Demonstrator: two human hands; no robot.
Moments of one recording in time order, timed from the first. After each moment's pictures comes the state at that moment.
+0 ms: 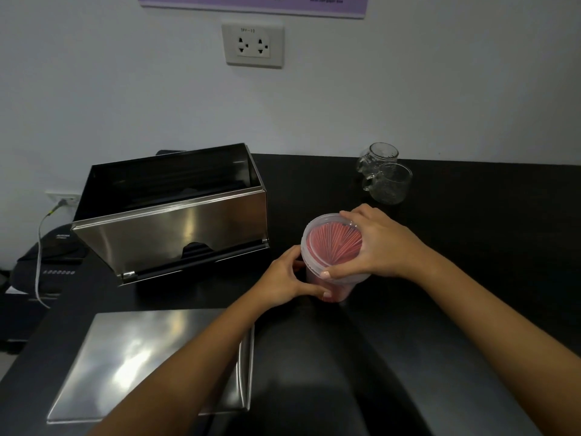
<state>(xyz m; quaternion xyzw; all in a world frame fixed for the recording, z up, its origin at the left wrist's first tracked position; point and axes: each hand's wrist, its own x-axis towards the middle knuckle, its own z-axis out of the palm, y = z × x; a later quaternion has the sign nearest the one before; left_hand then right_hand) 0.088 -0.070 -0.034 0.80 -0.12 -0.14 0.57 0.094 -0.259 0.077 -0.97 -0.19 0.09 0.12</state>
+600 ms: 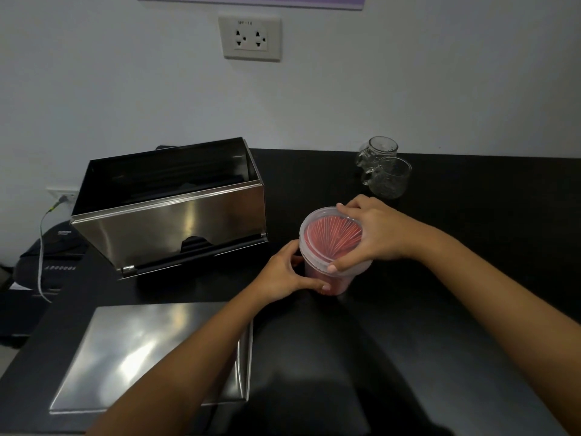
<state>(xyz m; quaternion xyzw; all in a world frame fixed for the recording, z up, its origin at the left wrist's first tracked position) 0.085 -0.072 -0.034 0.80 -0.10 -0.14 0.58 0.102 -0.261 0.093 -0.95 -0.19 0.18 0.14</state>
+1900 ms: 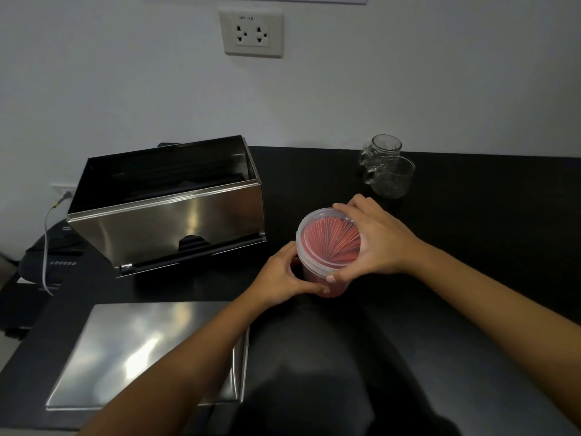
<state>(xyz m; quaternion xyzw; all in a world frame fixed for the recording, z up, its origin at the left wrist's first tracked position) 0.080 -0.075 -0.036 0.82 -0.12 -0.08 0.56 0.102 -0.266 0.074 -0.96 -0.26 0.07 0.13</state>
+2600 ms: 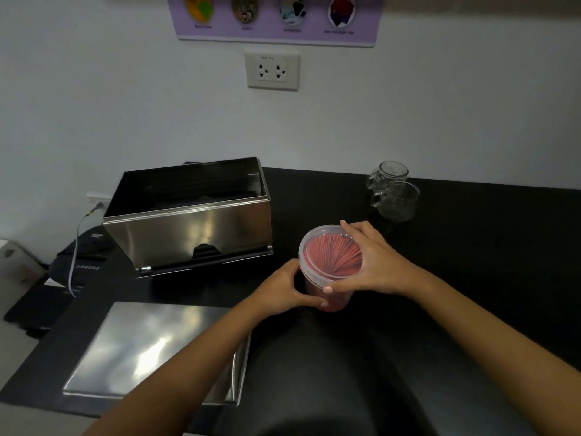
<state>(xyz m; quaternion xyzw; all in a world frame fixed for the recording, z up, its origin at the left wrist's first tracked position) 0.075 -0.074 -0.025 0.85 -0.11 -0.11 0.51 0.098 -0.270 0.061 -0.93 -0.21 0.13 0.26</state>
